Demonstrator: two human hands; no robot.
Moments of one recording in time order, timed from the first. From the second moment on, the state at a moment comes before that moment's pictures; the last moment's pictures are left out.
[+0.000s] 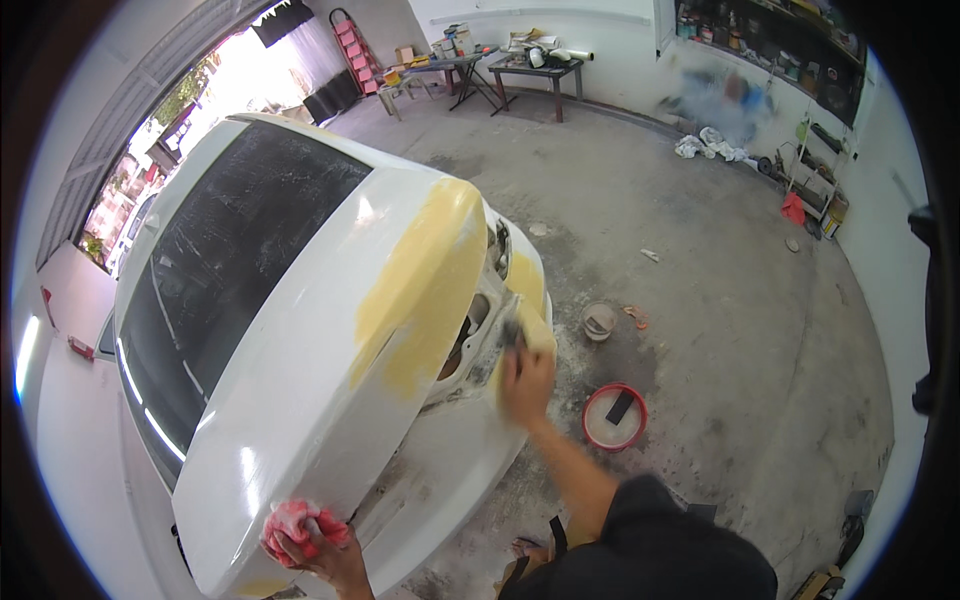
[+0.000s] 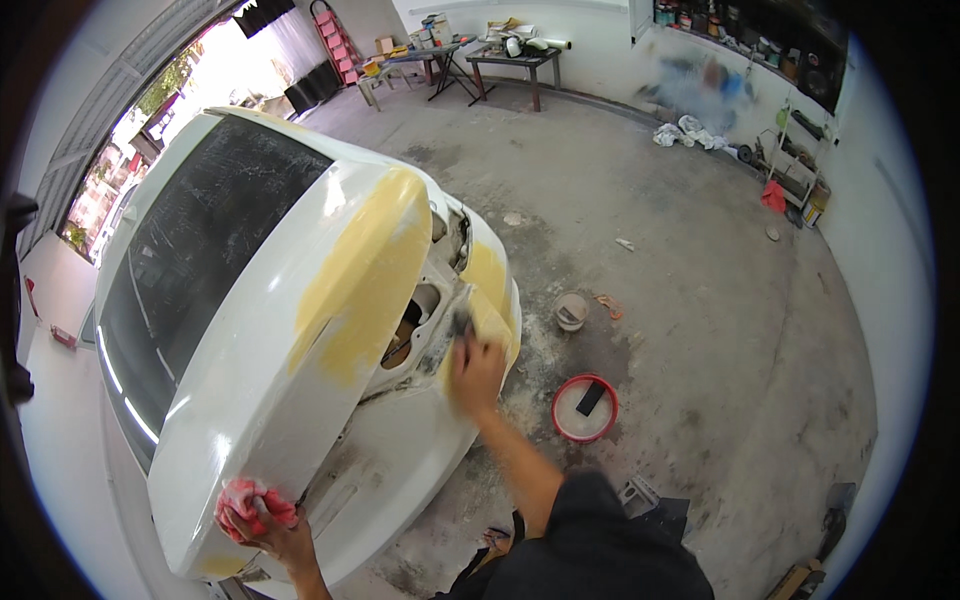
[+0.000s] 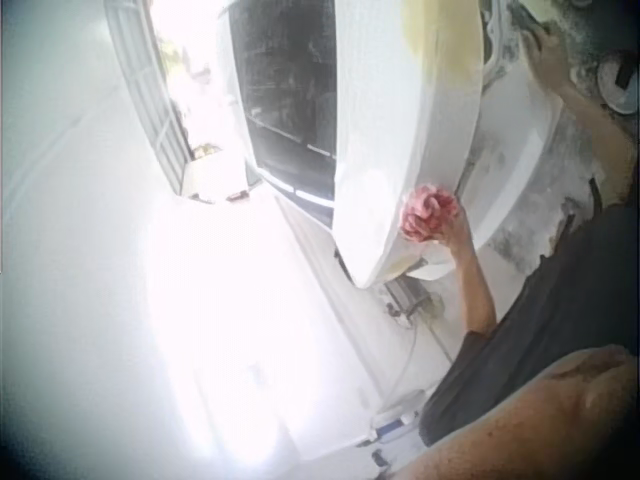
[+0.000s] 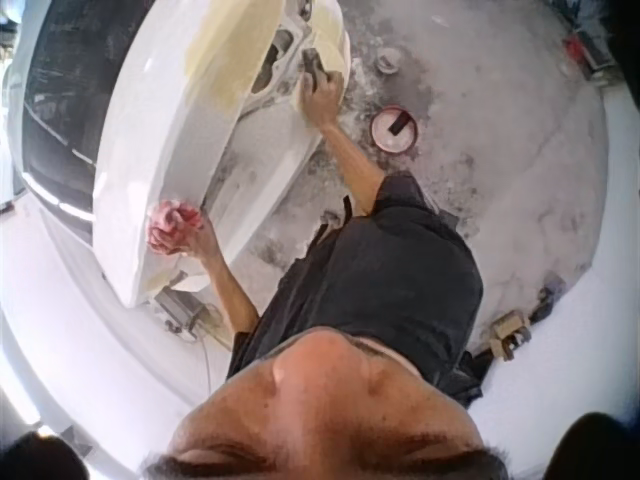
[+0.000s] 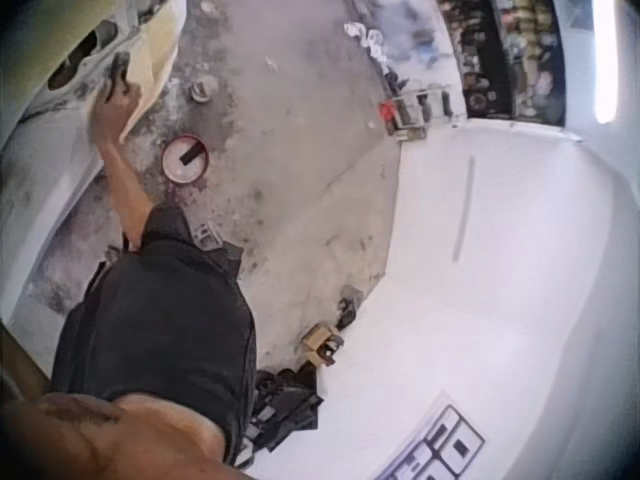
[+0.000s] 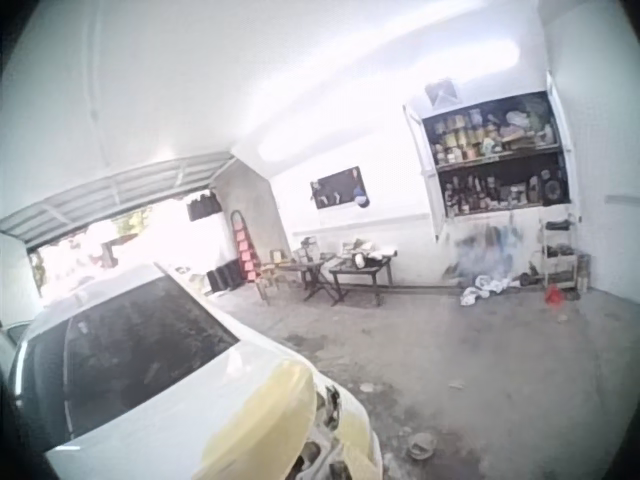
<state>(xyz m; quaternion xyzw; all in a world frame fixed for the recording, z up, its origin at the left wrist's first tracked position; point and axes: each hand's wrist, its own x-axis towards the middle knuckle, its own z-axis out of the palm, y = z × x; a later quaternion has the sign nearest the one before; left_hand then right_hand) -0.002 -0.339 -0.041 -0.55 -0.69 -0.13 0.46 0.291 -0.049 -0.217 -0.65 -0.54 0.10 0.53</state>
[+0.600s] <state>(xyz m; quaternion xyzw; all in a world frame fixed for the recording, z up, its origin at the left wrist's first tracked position) 0.005 -0.340 -0.043 -0.54 -0.71 -0.11 0.44 0.315 0.009 -0.197 -0.66 -0.53 0.10 0.51</state>
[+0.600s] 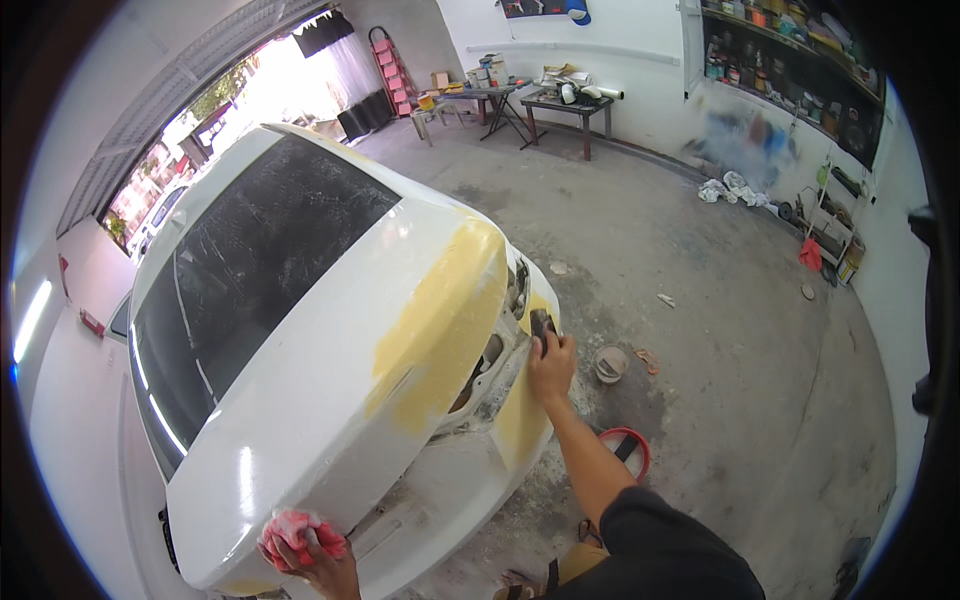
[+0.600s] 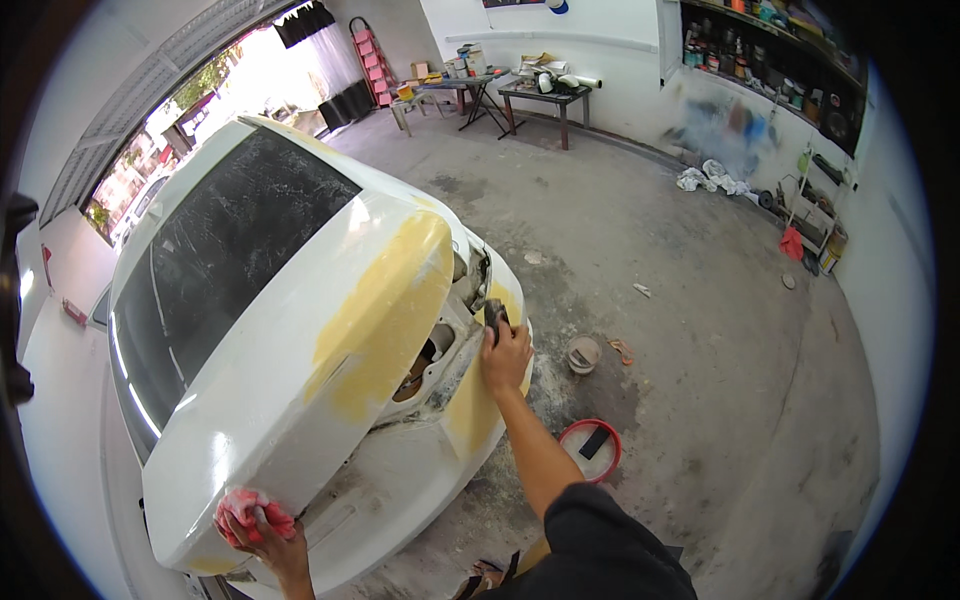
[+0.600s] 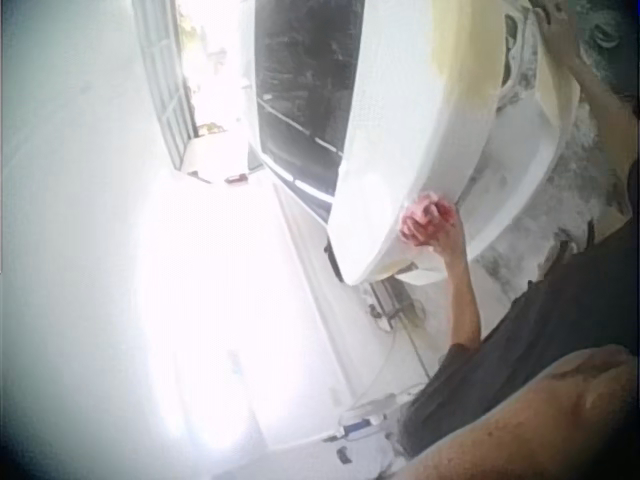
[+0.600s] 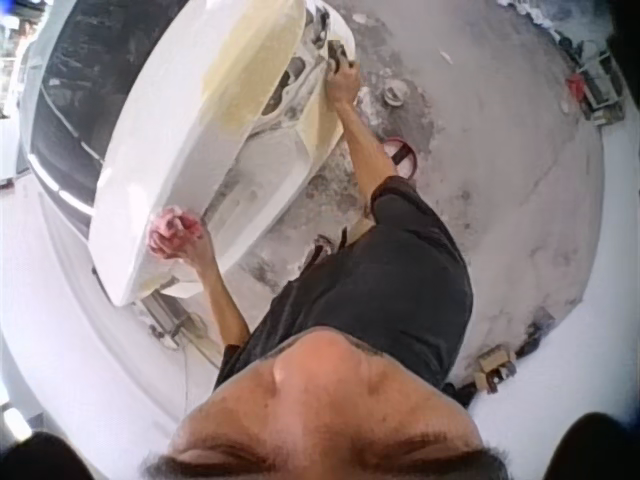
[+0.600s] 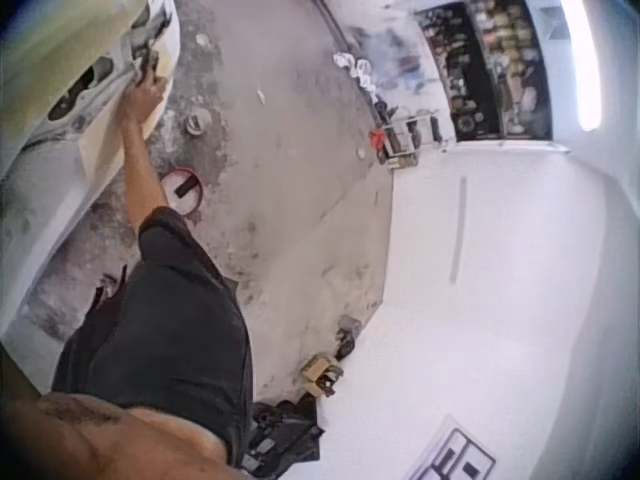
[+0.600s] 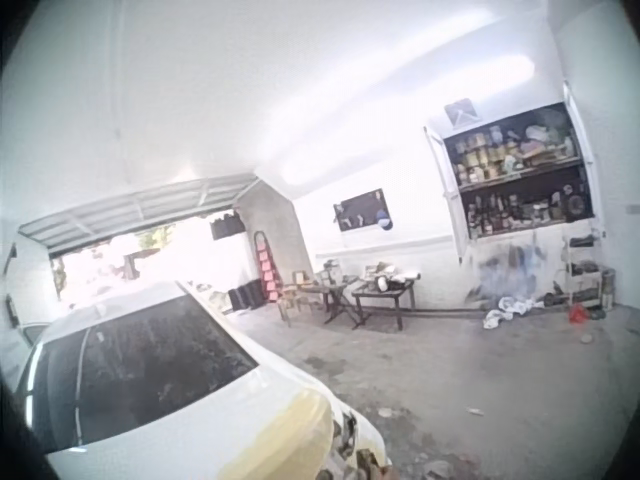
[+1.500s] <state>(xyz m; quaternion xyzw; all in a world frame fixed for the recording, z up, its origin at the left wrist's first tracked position) 0.108 -0.199 -0.015 -0.65 -0.62 -0.07 0.43 0.283 -0.118 -0.248 -0.53 -0.59 0.18 0.59</state>
